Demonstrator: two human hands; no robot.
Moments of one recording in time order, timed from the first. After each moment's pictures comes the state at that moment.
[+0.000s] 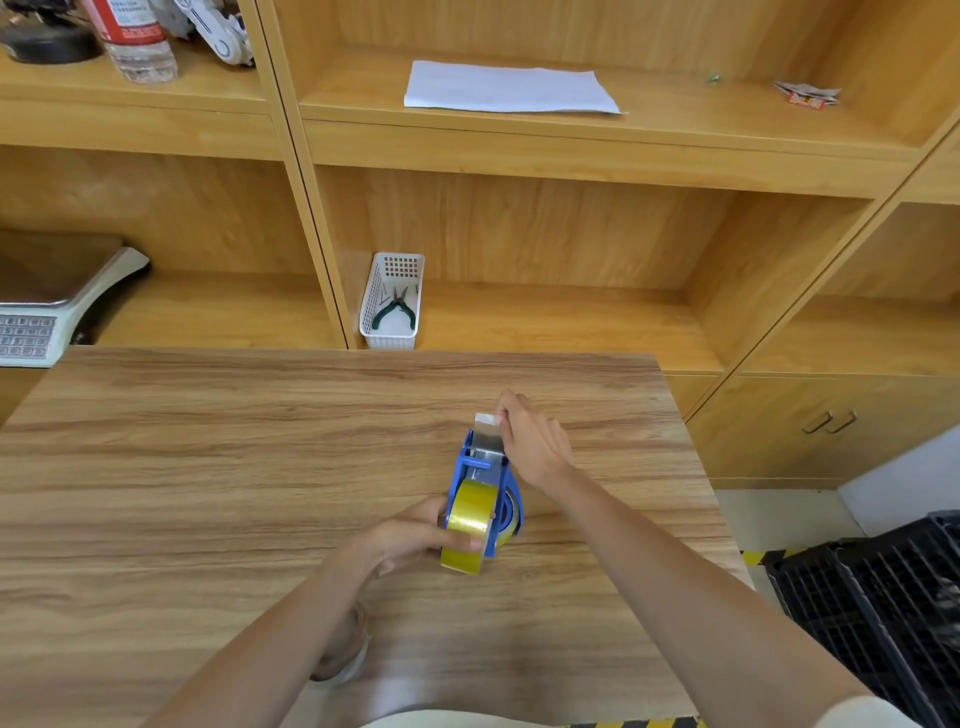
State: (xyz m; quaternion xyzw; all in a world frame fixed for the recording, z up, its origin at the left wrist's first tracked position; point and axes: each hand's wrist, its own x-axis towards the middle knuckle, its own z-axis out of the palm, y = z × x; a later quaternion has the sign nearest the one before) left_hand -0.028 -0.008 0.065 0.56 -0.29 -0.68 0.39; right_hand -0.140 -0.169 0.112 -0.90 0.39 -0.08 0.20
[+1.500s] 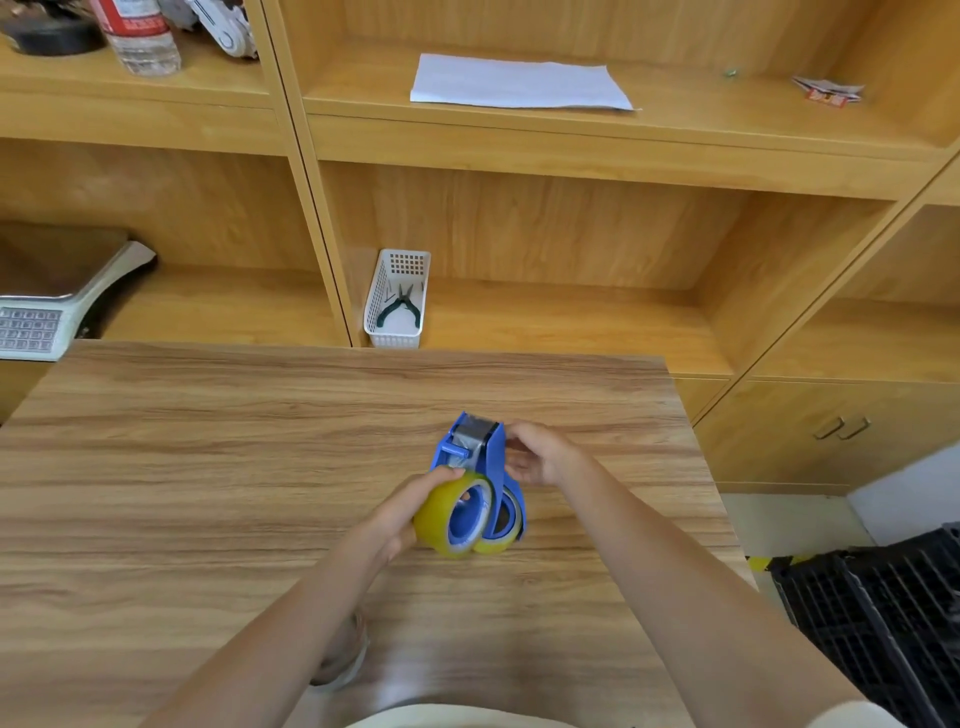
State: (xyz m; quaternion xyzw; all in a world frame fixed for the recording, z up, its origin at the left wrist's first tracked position) left_hand -0.021 -0.030 0.079 0.60 -0.09 -0.62 0.50; right_hand -0.125 -0.193 0.104 -0.45 0.55 0.01 0.70
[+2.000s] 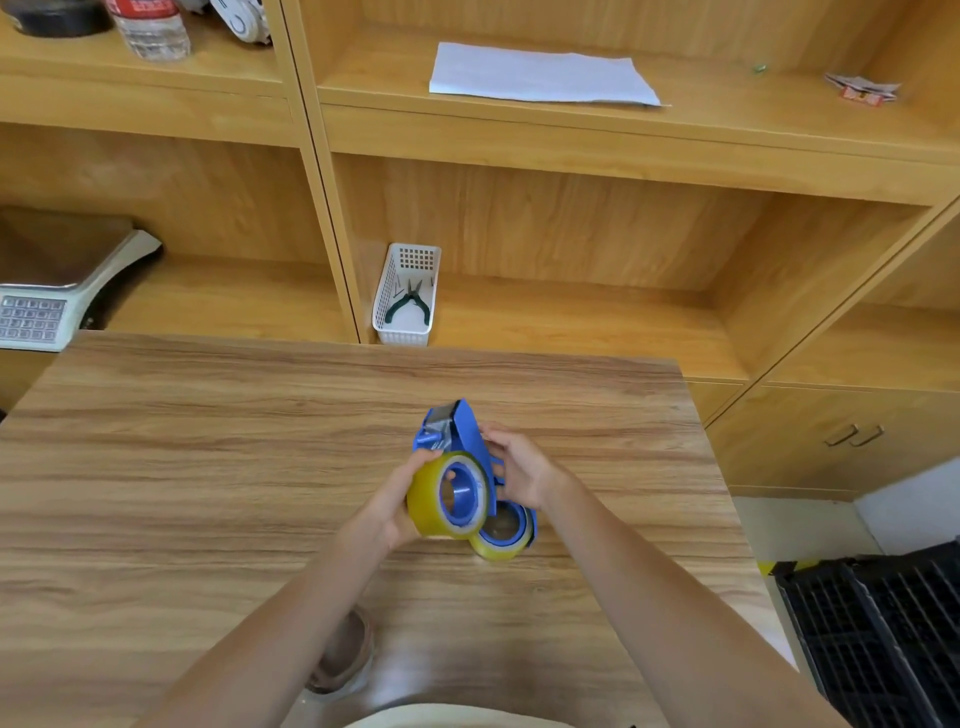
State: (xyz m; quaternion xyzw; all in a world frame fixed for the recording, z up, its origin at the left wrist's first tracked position) left_hand 0.005 -0.035 0.073 0.51 0.06 -0.64 0.58; right_hand -0.105 -0.171 0.085 -0.40 0.44 0.00 0.81
